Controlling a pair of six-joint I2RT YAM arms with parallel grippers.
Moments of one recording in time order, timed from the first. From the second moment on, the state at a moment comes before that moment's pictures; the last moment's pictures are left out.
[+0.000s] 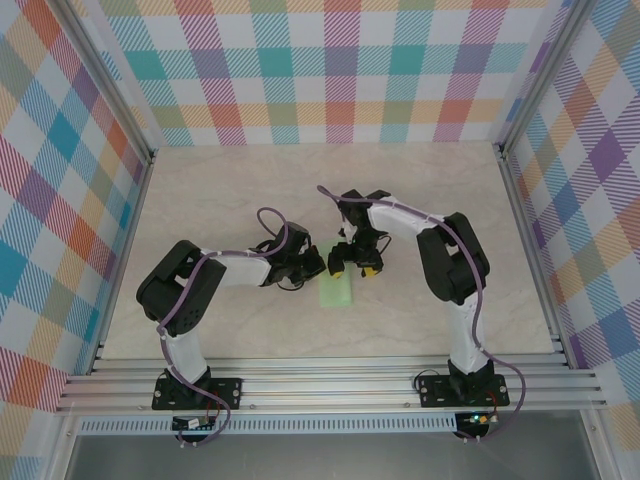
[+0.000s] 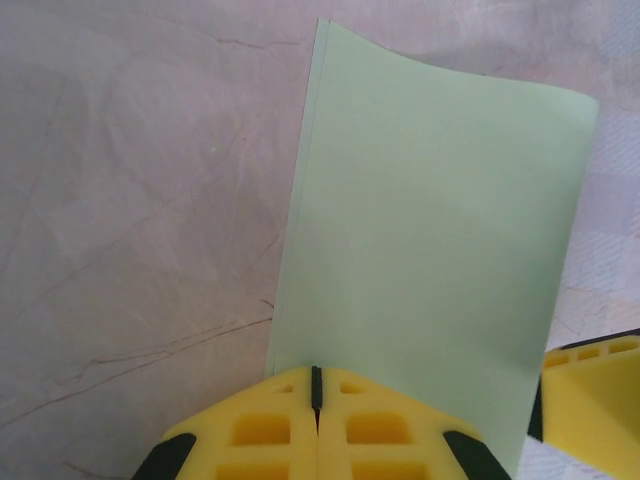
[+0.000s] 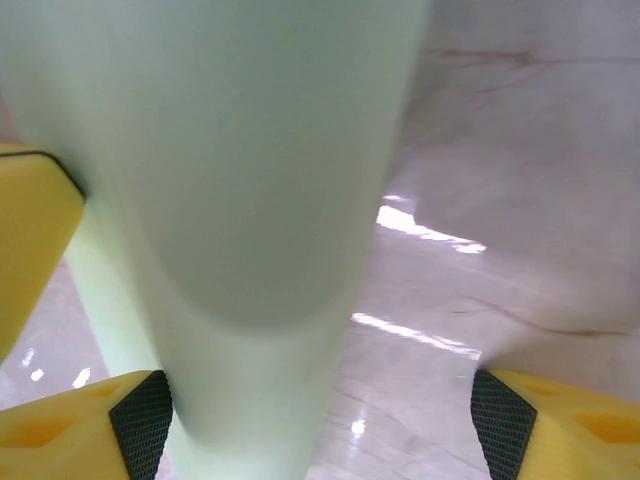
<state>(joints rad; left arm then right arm) -0.61 1.83 0.88 0.08 0.25 -1.03 0.56 2.08 1.52 -1.04 -0.32 0.35</state>
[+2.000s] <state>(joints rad) -0.61 1.82 0.87 0.08 0.25 -1.02 0.42 1.97 1.09 -0.44 -0.83 0.51</state>
